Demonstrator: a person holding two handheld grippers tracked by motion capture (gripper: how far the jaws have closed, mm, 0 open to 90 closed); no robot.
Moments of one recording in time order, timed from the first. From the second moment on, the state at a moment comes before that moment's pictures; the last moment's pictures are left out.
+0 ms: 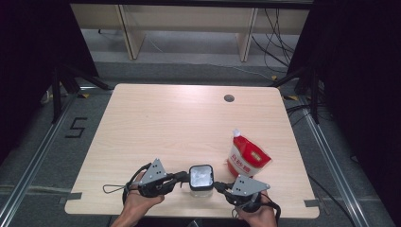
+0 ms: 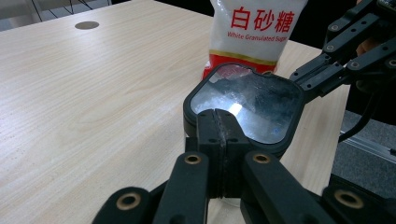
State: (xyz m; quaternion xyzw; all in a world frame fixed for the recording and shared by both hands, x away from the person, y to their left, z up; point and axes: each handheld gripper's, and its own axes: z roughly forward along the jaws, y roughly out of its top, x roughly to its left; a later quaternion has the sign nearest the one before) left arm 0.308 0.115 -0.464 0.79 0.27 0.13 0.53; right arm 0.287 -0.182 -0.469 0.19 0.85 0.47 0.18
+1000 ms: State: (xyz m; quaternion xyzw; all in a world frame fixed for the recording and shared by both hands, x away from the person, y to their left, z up) left arm 0.311 0.131 -0.491 0.83 0.23 0.12 0.50; right arm 0.286 -0.174 -0.458 0.18 0.84 0.48 0.20
